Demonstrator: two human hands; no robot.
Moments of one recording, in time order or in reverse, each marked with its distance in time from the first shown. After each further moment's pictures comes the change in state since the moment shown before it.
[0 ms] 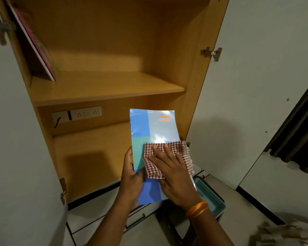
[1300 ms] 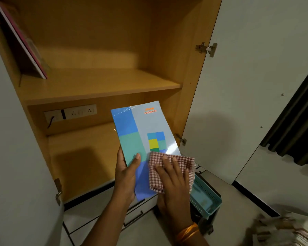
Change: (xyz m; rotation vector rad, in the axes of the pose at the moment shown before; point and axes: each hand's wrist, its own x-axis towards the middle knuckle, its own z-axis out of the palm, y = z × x) left_hand 0.005 0.008 0.004 -0.202 0.105 -0.097; right_hand -0.045 -0.027 0.027 -0.067 0.232 0.264
